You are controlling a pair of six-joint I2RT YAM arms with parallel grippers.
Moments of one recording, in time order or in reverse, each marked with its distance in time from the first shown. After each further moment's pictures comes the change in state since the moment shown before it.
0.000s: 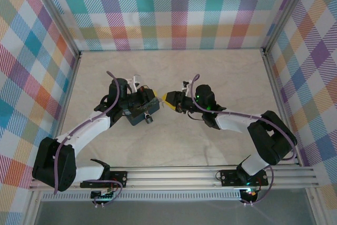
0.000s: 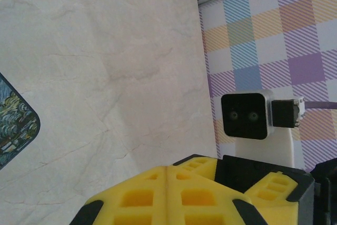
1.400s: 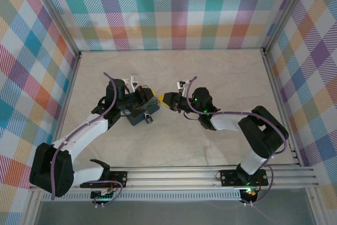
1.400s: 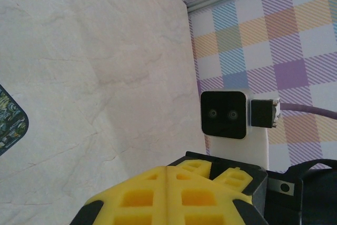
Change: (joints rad) left arm 0.001 -0.054 -0.019 0.014 -0.005 -0.043; right arm 0.039 0.096 -0.007 0.264 -0.010 0.061
